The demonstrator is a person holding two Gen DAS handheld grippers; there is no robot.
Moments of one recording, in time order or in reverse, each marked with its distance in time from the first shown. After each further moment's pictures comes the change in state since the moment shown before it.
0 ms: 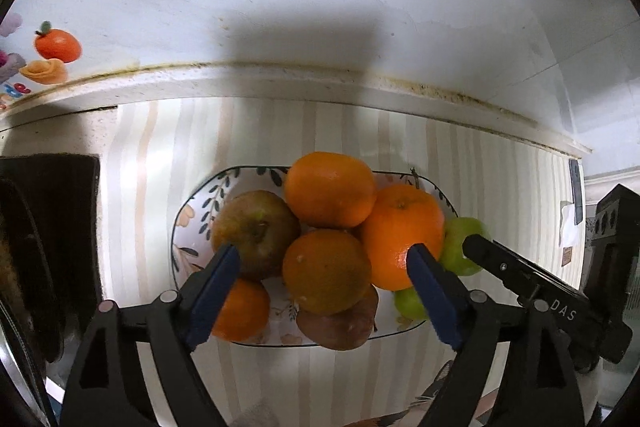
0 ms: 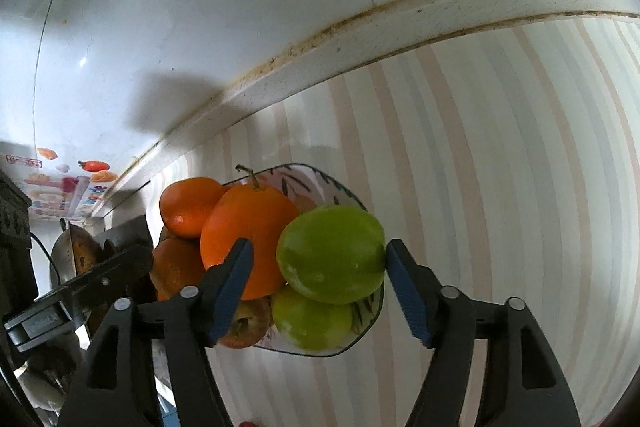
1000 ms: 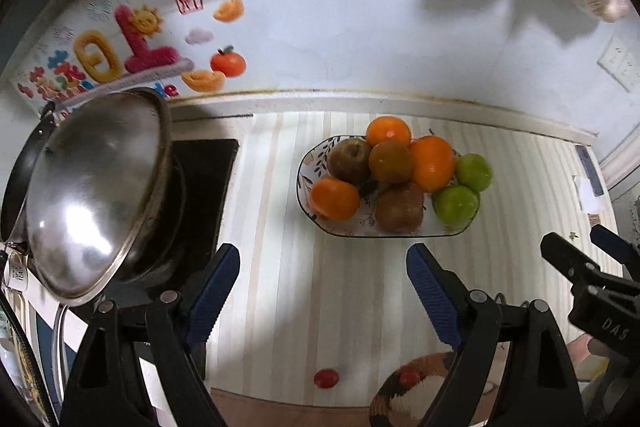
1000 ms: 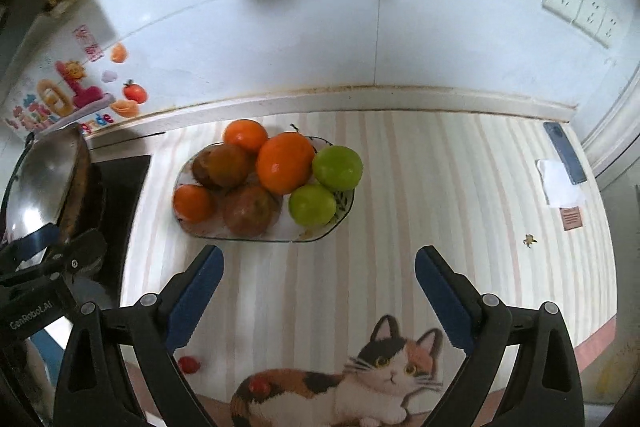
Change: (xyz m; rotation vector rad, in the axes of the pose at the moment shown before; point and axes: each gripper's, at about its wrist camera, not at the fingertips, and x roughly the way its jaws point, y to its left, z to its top) left arm -0.134 0.009 -0.183 0.046 -0.359 0.218; right arm -0.150 0.092 -0.180 -0.318 -0.317 -0.320
